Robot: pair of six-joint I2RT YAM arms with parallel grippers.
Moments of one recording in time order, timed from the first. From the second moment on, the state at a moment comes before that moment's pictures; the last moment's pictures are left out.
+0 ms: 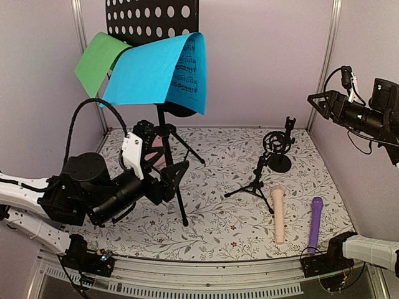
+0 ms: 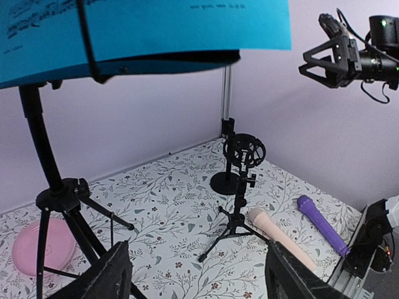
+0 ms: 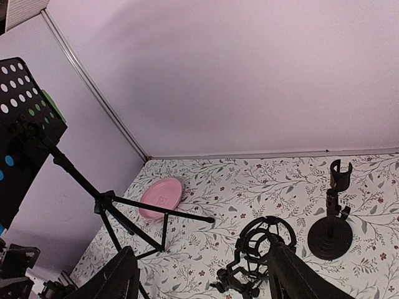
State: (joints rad) left arm -1.51 1.08 0.94 0.05 -0.83 -0.12; right arm 0.21 0.91 1.30 -0.57 -0.36 0.38
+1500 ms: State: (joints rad) left arm -1.51 1.01 1.20 0.41 -0.96 0.33; right arm 0.89 1.22 1.68 -0.52 -0.49 0.18
